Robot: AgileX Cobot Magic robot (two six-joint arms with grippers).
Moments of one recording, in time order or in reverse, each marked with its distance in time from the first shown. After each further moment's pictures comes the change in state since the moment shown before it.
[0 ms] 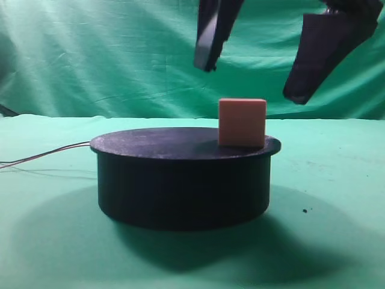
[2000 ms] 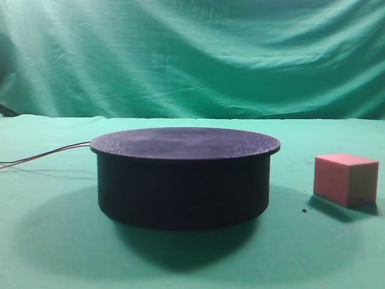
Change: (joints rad) left arm 0.000 0.000 0.000 0.000 0.000 0.000; right arm -0.001 -0.932 0.364 -0.338 -0.106 0.265
